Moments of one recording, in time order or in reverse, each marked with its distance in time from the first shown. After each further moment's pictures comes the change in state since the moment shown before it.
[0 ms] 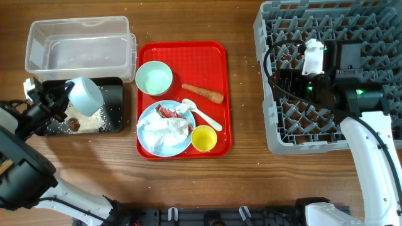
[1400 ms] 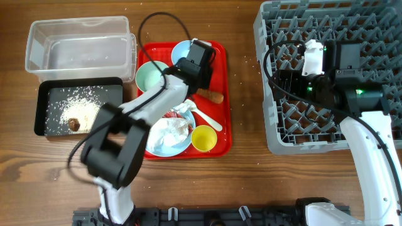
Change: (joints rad) left arm -1.331 -0.013 0.135 0.507 -1.767 -0.156; right arm 0.000 0.002 0.000 -0.013 0.003 0.000
